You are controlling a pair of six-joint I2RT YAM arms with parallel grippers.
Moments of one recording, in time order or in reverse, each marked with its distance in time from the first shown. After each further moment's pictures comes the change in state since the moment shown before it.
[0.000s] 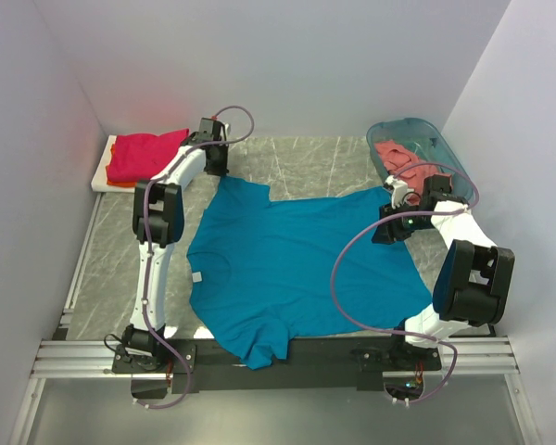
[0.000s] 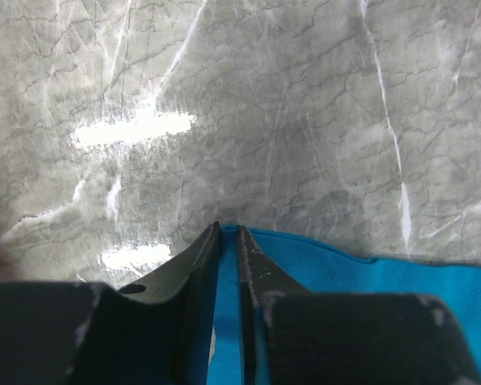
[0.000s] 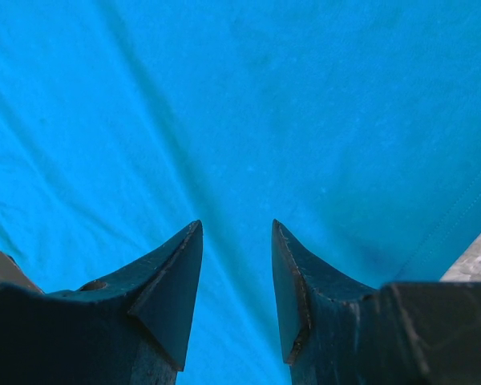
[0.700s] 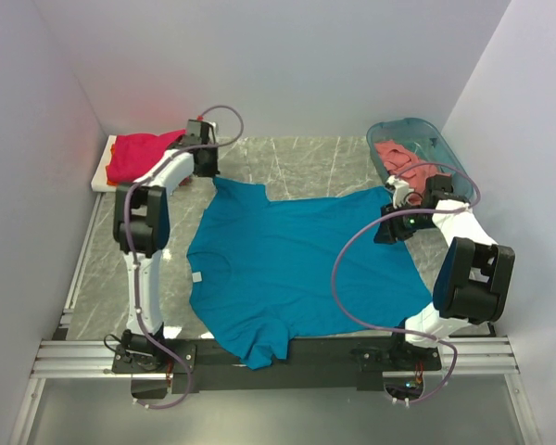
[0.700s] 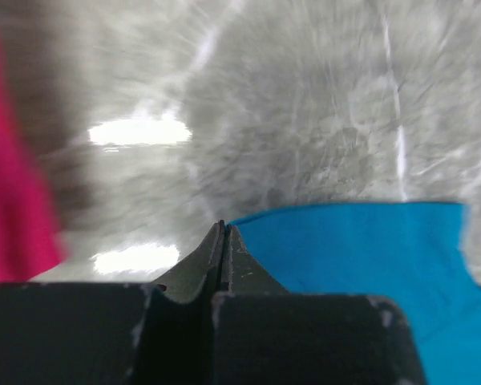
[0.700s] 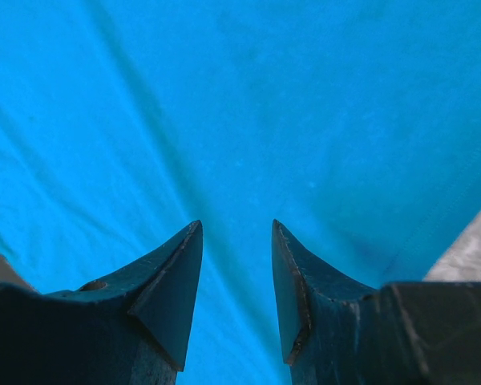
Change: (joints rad) left arm 0.020 -0.233 -0.294 0.103 -0.018 -0.042; right arm -0.014 0.015 0.010 -0.010 0.003 -0.017
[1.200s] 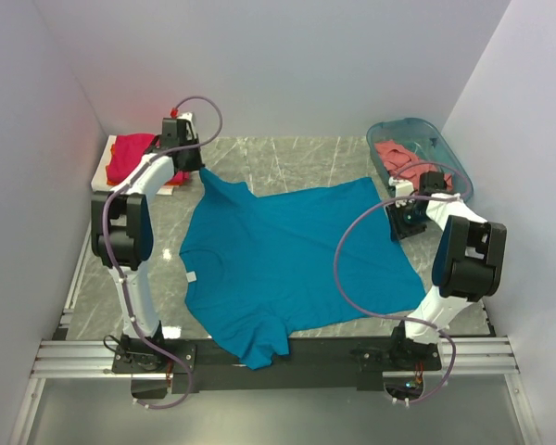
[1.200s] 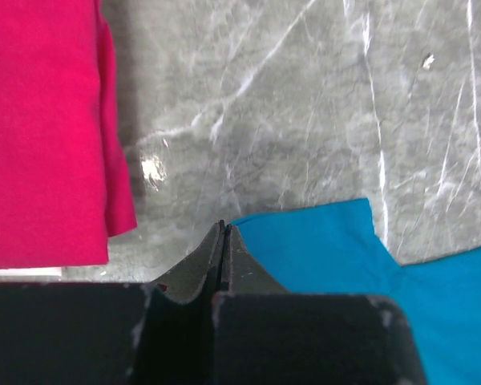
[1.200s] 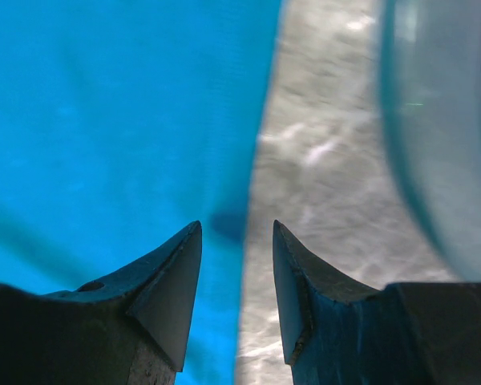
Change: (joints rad) left arm 0.083 -0.214 -0.201 0.159 0.050 -0.066; right arm 0.016 0.168 0.048 0.172 0.426 0.075
